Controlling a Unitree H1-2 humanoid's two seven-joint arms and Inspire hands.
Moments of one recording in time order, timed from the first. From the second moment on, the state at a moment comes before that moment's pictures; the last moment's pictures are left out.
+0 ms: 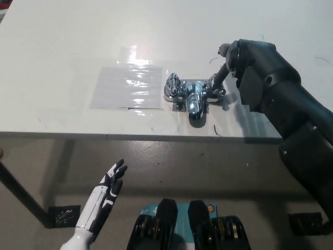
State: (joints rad) left_arm 0.03 0.12 -0.11 -0.08 0.15 -0.08 -0.08; right_arm -1.39 -0.09 0.65 1.39 -0.57 0.38 0.36
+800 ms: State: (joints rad) left_arm 0.02 0.12 -0.10 -0.08 0.14 -0.08 -0.08; right_arm -1.39 -0.11 0.70 1.40 -0.59 0.37 0.37
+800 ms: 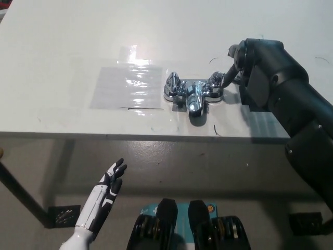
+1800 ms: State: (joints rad) left_arm 0.02 0.12 -0.10 -0.08 0.12 -0.08 -0.08; right_arm -1.43 -0.28 0.76 1.40 -0.64 0.35 0.45
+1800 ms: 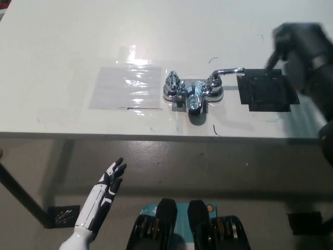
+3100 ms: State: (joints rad) left_arm 0.00 0.12 -0.10 -0.02 0.12 -0.07 -0.08; right_arm -0.57 -0.39 0.25 0.18 -0.60 0.36 0.55
